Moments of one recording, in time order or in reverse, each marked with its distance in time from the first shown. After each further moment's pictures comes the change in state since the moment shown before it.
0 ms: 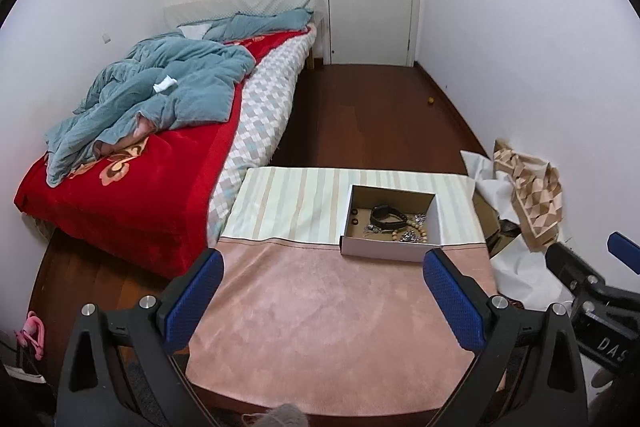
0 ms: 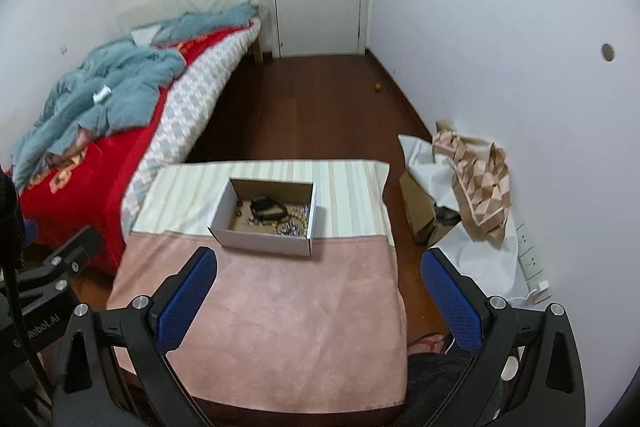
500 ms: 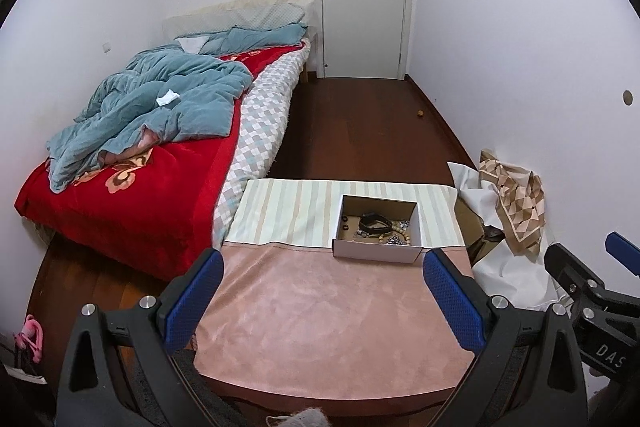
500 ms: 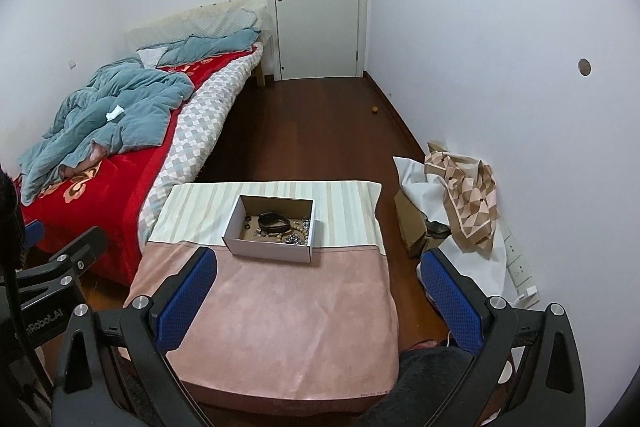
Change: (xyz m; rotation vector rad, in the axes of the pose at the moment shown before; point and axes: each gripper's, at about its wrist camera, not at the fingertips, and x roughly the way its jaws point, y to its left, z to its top) left arm -0.045 0.002 0.003 0.006 -0.037 -0.029; right arm -0.067 -0.003 -0.003 0.001 -0.061 -0.003
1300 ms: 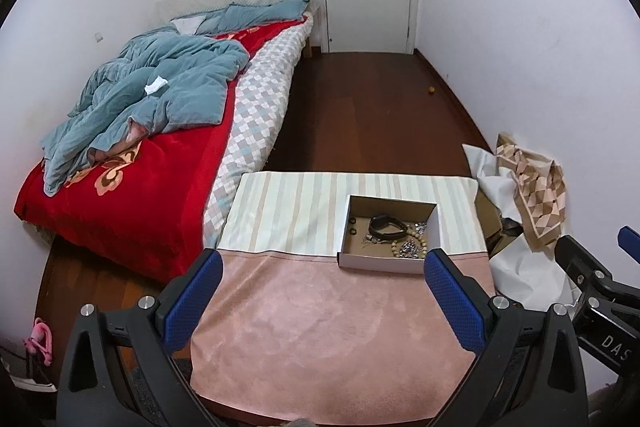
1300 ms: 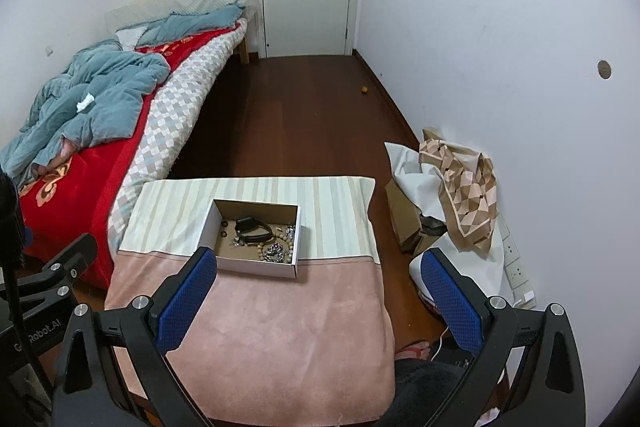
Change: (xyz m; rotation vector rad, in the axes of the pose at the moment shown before) left arm 0.086 -0.010 0.038 0.015 0.112 0.040; right arm 0.100 0.004 0.048 -0.003 0.101 -0.063
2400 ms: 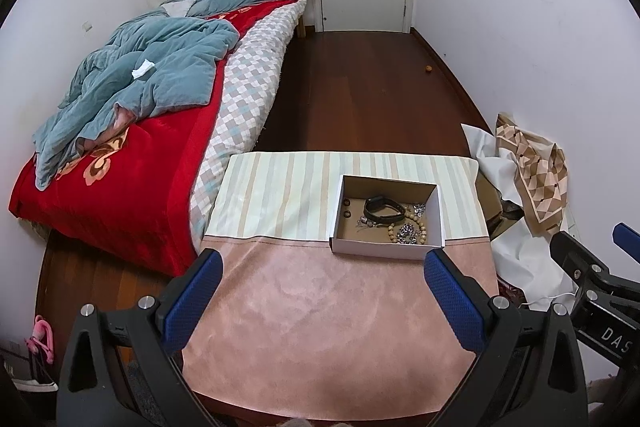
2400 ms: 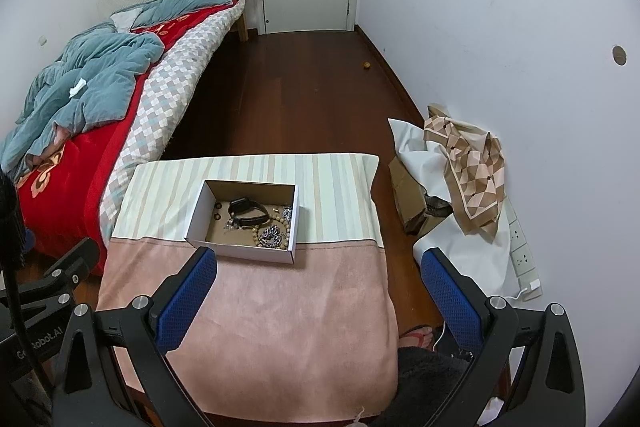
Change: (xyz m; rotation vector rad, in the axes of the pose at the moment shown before) left arm 0.026 -0.007 -0.001 0.012 0.072 -0.023; right arm 0.036 -0.003 -0.003 0.004 0.086 0.011
